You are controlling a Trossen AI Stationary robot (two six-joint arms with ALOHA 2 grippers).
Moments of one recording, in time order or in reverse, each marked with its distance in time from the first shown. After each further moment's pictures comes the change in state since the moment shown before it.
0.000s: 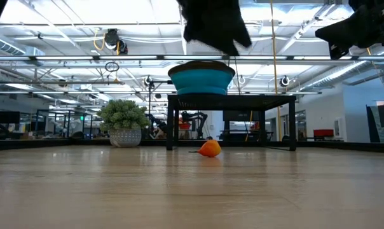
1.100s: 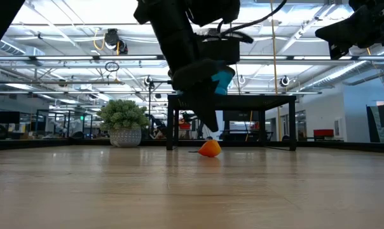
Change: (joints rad) left arm 0.100 0.117 -0.128 -0.039 0.049 0.173; right arm 0.000 0.000 0.000 0.000 -0.002 0.000
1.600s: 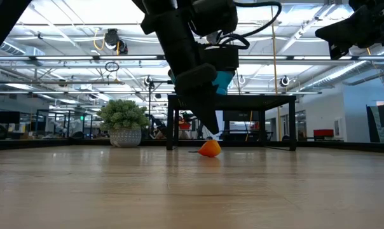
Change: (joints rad) left arm 0.064 0.003 -0.008 0.028 0.092 0.090; right arm 0.000 0.000 0.000 0.000 0.000 0.000
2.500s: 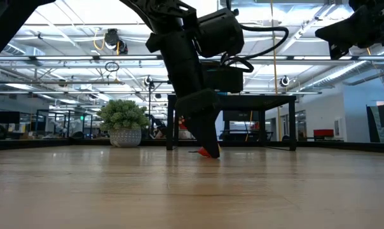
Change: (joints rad) left arm 0.010 0.096 0.003 0.028 0.061 0.005; right arm 0.000 0.000 0.000 0.000 0.003 0.000
